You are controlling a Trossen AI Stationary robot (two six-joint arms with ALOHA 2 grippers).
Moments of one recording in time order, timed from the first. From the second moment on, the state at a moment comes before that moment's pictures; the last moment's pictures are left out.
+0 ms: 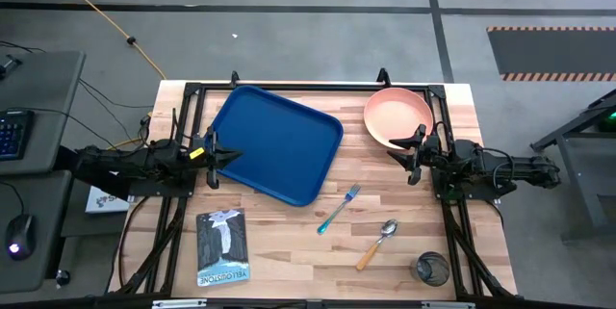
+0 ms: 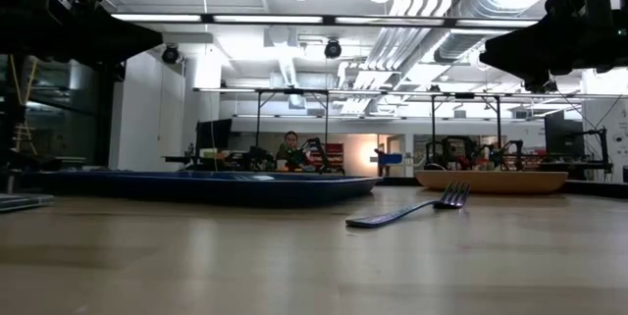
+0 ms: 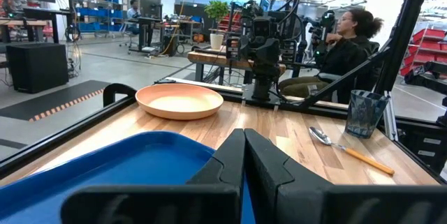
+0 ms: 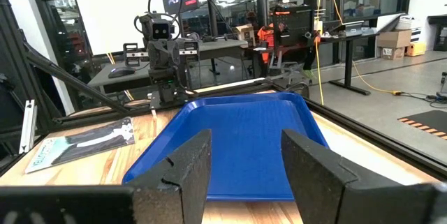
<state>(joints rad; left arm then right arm) -0.06 0.01 0.01 0.05 -0.24 -0.09 -0.03 0.01 0.01 0.05 0.22 0.10</state>
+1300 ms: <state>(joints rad) -0.06 0.01 0.01 0.24 -0.25 -0.15 -0.03 0.01 0.01 0.05 0.22 0.10</state>
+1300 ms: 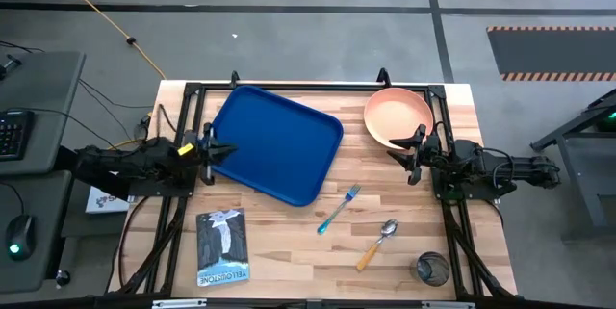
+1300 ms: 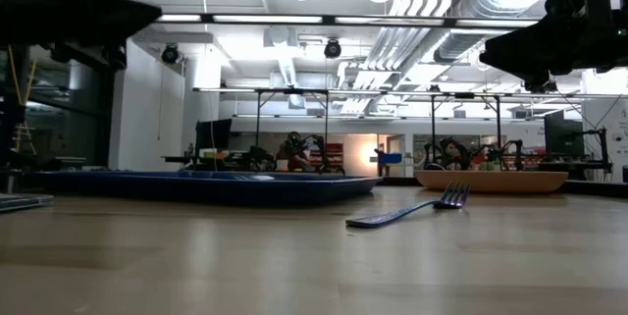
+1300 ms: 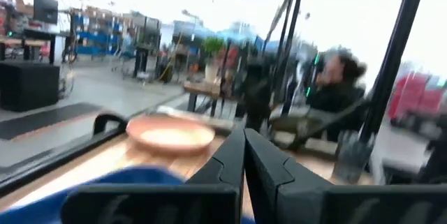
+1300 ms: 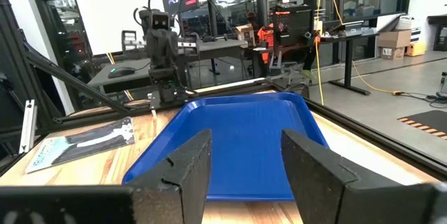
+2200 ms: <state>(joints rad) -0.19 1.53 0.91 -0.40 -0.19 -0.10 -0.03 0.01 0.01 0.05 0.22 0.10</state>
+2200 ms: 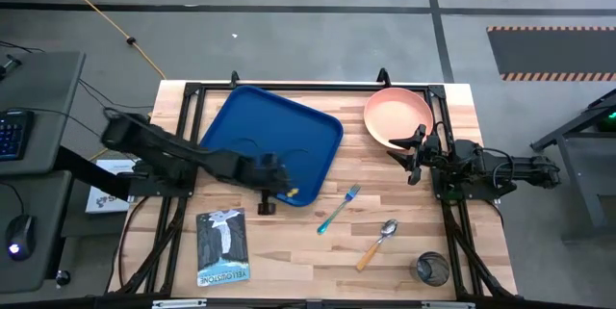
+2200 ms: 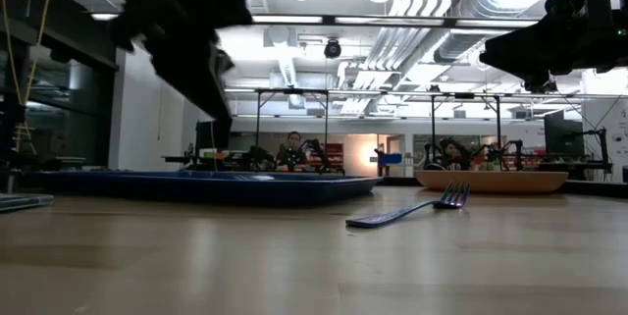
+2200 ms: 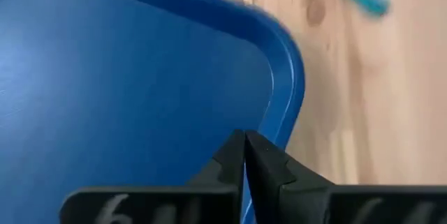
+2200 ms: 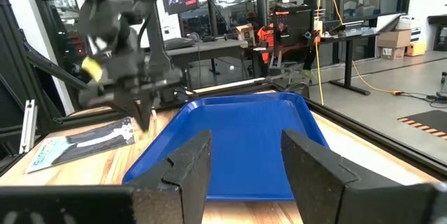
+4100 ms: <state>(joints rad) 0.17 2.00 1.28 -0.25 0.05 0.25 -0.03 0.01 0.01 0.05 0.22 0.10</state>
